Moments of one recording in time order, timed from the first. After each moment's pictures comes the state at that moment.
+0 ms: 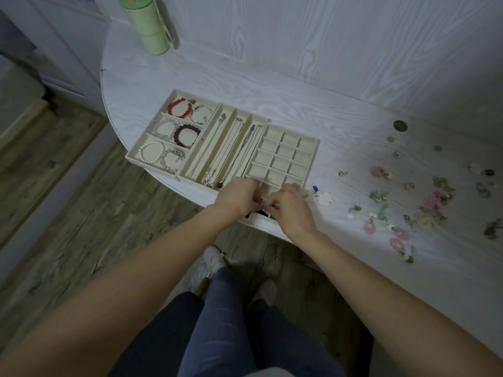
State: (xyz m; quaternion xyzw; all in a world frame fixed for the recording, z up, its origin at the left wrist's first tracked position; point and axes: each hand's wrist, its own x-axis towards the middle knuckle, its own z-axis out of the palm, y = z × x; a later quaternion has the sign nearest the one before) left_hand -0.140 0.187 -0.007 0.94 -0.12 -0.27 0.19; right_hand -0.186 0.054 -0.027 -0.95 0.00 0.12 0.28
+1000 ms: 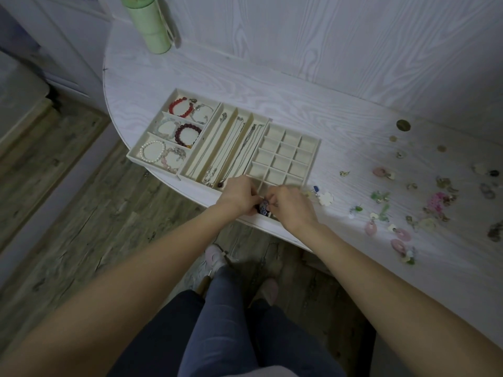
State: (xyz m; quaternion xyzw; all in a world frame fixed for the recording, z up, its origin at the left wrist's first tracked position) left_hand -0.139 0.182 -0.004 0.92 -0.02 -0.28 0.27; right_hand -0.175 0.052 -0.012 -0.96 -0.03 0.17 0.22
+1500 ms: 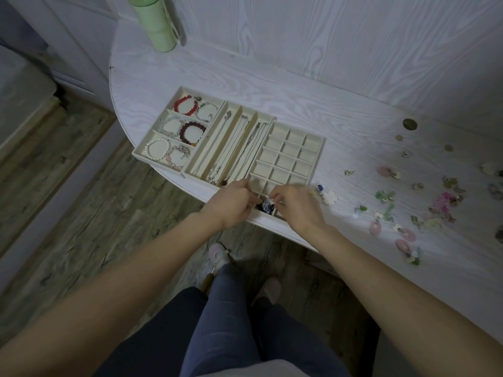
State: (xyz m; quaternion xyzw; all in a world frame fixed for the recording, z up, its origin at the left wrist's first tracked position) left_hand -0.158 0.209 0.006 0.93 -0.21 -0.26 0.13; right_hand -0.180 0.047 -0.012 -0.96 -0.03 0.15 0.24
